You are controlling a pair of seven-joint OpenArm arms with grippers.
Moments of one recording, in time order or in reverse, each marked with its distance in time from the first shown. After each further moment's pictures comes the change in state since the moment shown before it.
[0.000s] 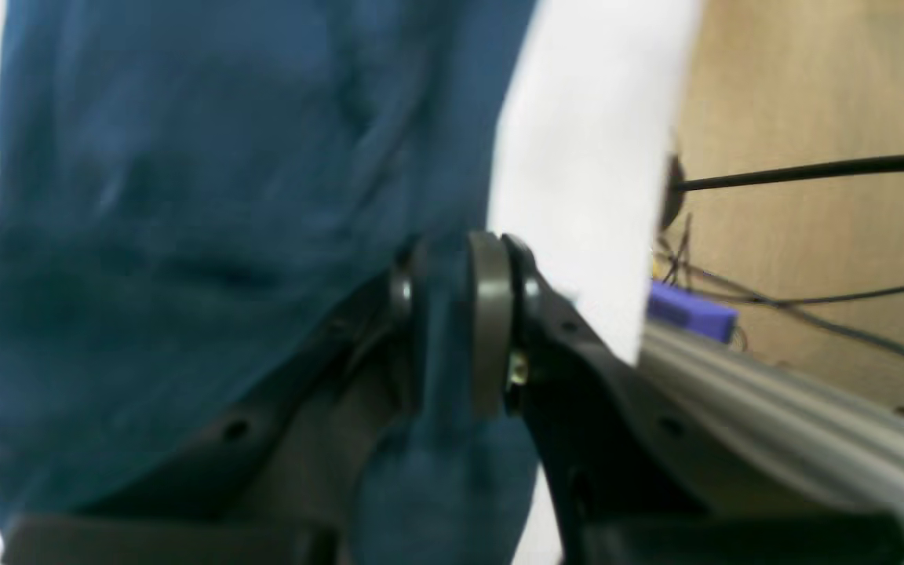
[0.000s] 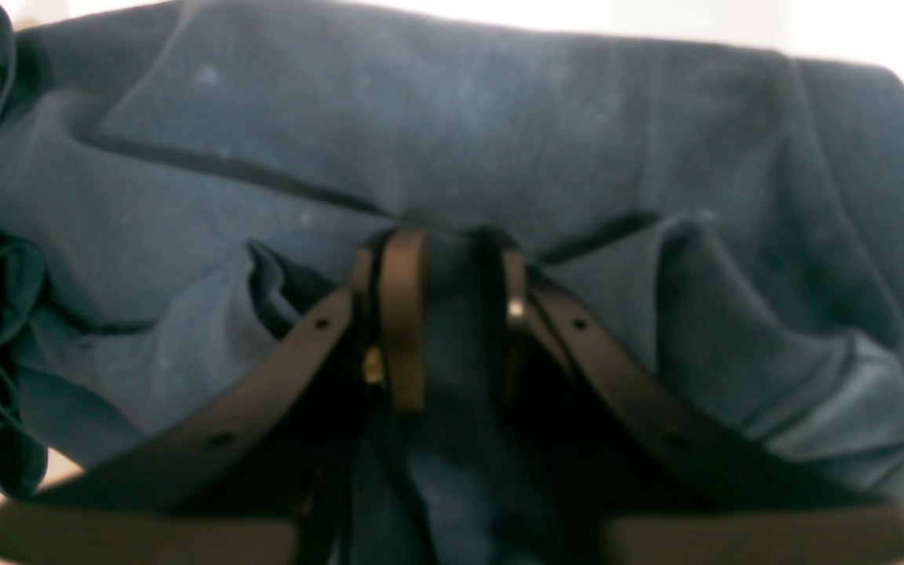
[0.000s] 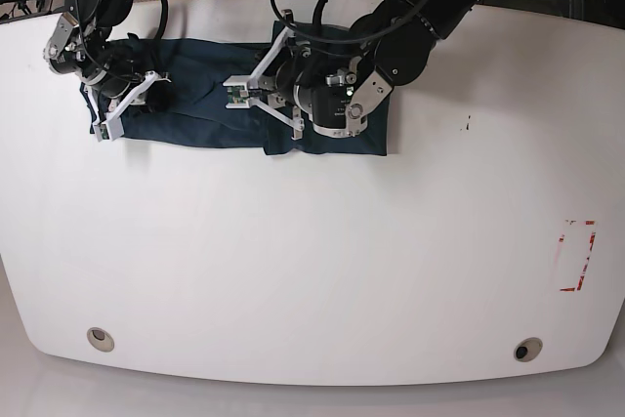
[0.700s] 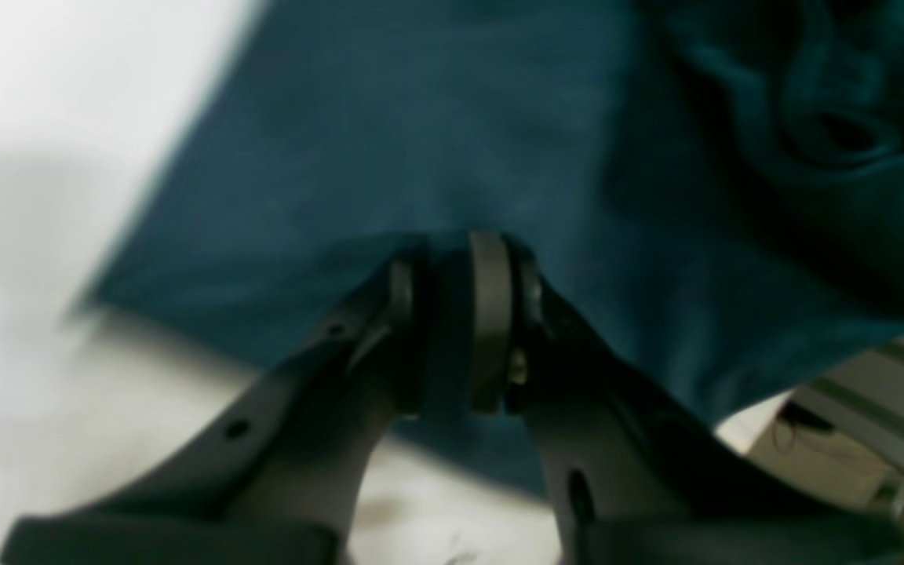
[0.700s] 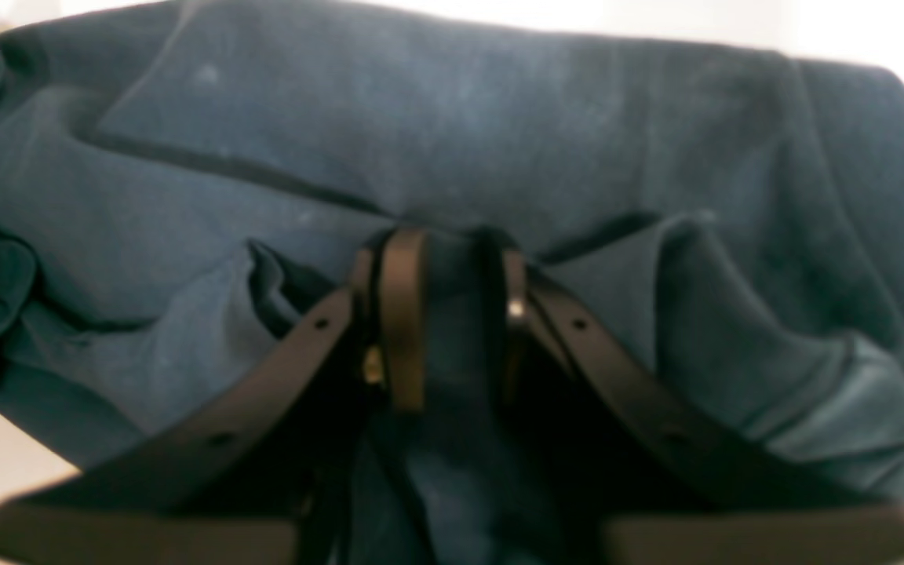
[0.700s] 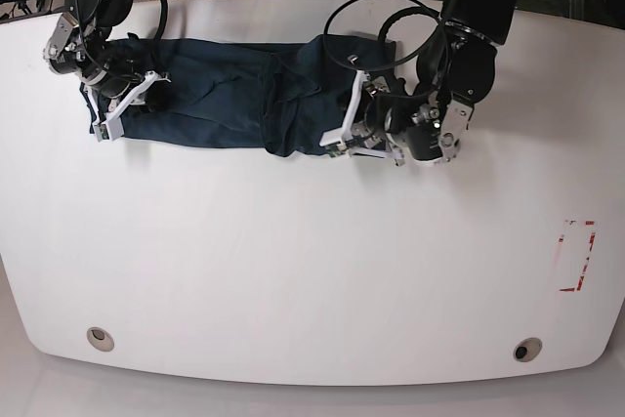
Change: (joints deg) left arm 0.9 -8.2 -19.4 -2.9 0.8 0.0 0.0; right arm 0.0 0.0 0.0 0.0 -0.1 0.0 -0.1
